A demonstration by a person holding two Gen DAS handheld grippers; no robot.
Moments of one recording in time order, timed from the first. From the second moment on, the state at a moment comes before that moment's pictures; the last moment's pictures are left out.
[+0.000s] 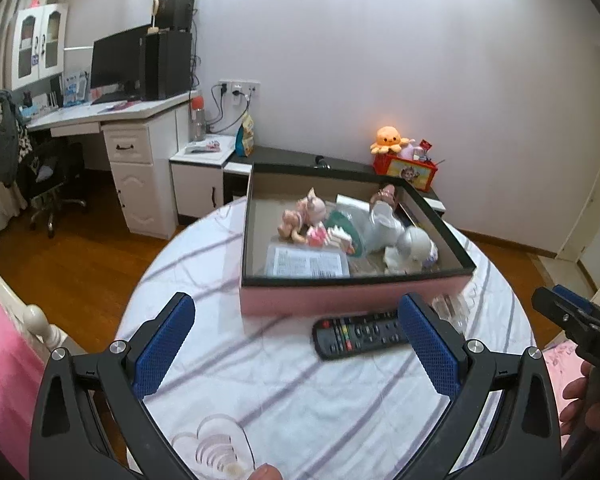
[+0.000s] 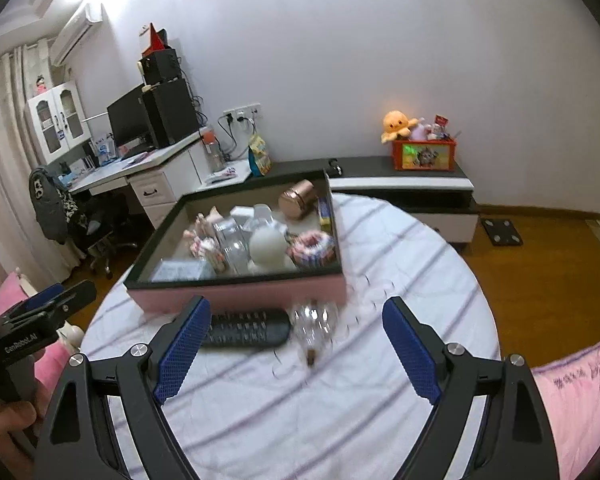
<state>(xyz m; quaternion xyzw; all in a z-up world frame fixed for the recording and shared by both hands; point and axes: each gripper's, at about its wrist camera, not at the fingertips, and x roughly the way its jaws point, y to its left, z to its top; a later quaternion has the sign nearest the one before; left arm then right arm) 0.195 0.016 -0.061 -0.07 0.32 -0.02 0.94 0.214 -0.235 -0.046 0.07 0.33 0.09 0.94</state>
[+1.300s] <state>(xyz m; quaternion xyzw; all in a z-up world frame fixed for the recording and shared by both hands) 0.153 -0.002 -0.067 -0.05 0.33 -0.03 0.94 0.195 -0.228 -0.067 0.05 0.36 0.08 0.93</state>
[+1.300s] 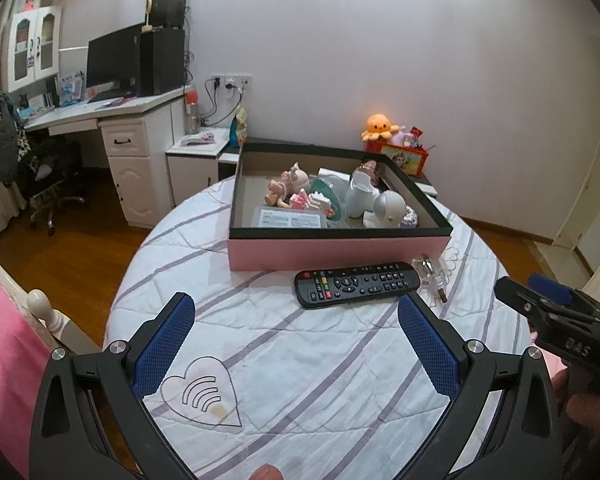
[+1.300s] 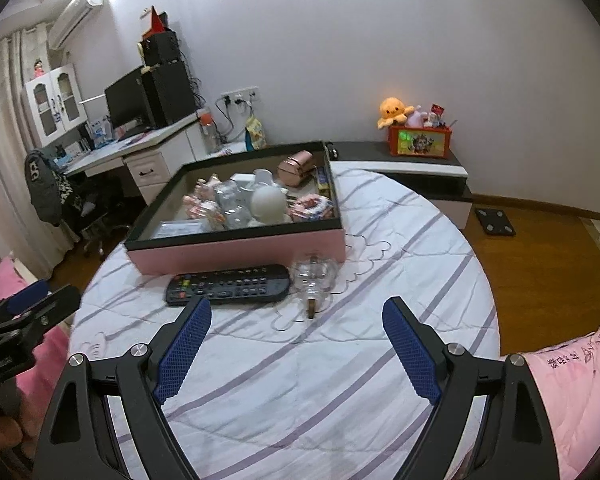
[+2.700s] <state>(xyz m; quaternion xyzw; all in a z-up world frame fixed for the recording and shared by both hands) 0.262 -0.047 -0.152 0.00 0.43 -0.06 0.90 0.286 -0.254 -0.142 0.02 0.44 0.08 0.89</state>
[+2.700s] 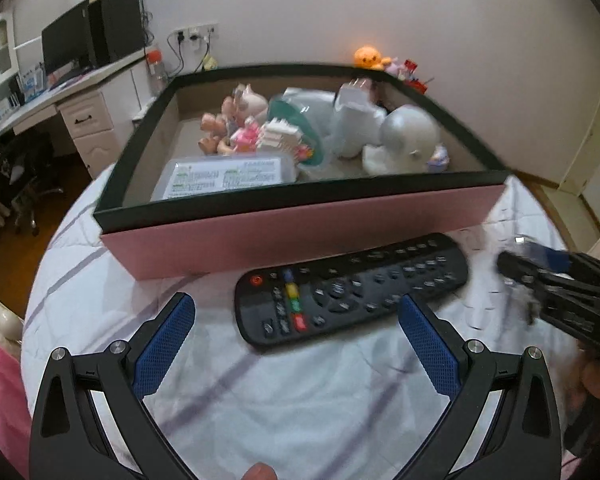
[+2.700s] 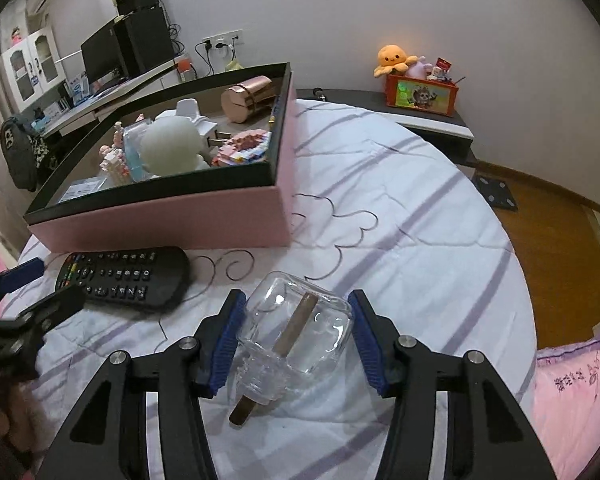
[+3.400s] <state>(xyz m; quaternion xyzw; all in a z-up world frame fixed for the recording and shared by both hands) 0.284 -0.071 -0.161 0.06 0.44 -0.20 0.87 0.285 -0.258 -0.144 0.03 0.44 0.08 0.89</state>
